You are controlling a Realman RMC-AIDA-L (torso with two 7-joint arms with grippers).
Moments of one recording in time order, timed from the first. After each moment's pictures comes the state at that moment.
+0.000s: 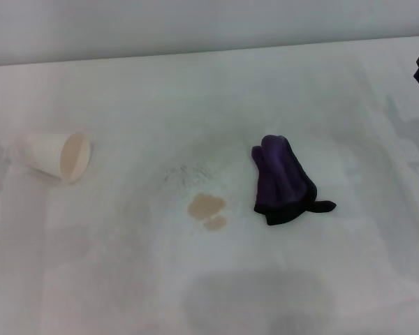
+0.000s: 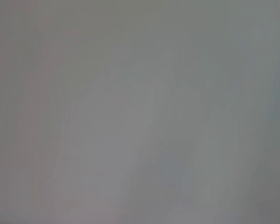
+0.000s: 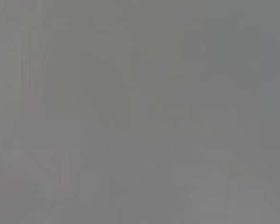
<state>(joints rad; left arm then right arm) -0.38 -2.08 2.83 0.13 -1.47 1.23 -0.29 0.43 2.02 -0.51 0.08 2.32 1.25 -2.86</state>
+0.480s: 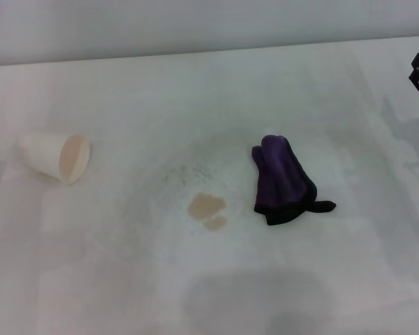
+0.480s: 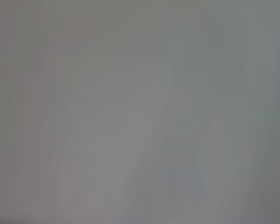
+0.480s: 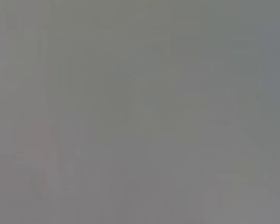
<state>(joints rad) -0.37 -2.08 2.83 0.12 -1.47 1.23 -0.29 0.43 2.03 -0.51 0.09 2.32 1.25 -2.86</state>
